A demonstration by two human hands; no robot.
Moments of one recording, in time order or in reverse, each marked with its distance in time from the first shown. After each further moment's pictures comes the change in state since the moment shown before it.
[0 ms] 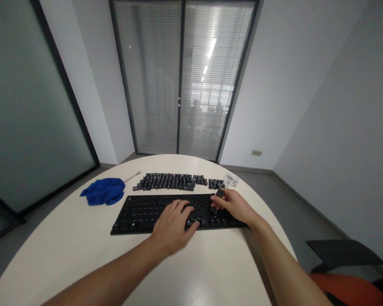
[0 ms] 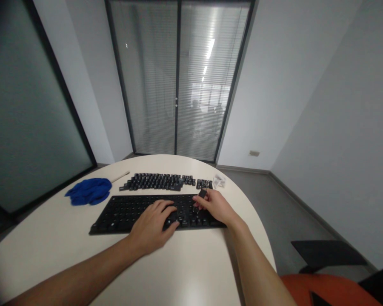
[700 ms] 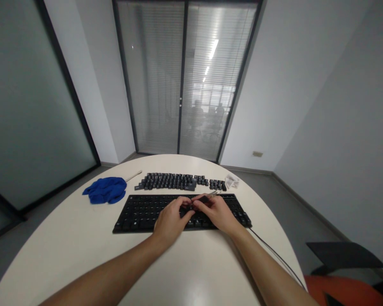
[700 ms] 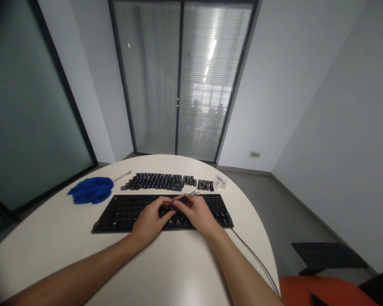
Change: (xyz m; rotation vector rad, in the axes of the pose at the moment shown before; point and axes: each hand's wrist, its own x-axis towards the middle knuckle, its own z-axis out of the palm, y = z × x) left_hand 0.008 -0.008 0.000 -0.444 0.103 -0.312; right_hand -0.003 -0.040 0.058 0.133 0.029 -0.198
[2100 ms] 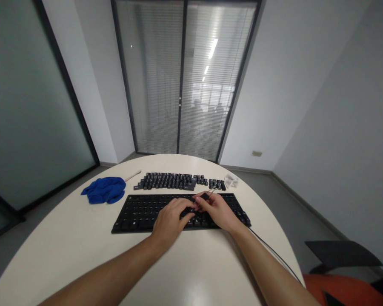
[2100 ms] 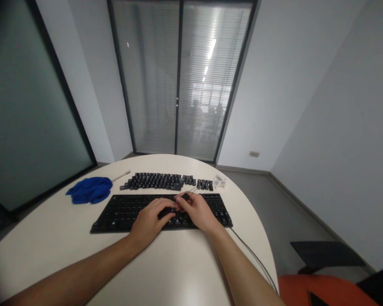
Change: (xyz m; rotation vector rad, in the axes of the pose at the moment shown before) left_hand -0.004 0.000 -0.003 0.112 -0.003 0.262; right_hand 0.002 0.008 -0.001 0.200 -0.026 0.128
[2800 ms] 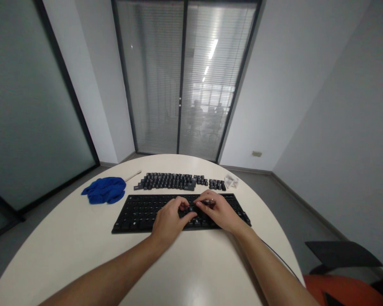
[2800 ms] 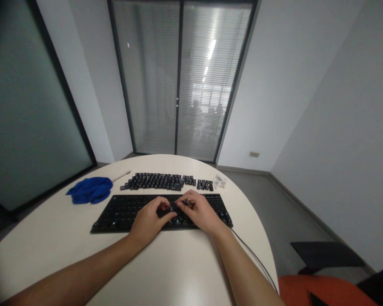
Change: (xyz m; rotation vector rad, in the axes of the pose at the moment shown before) left_hand 0.000 -0.003 0.003 0.000 0.058 -0.210; right_hand -0.006 -0.008 -0.012 -0.402 0.002 -0.236
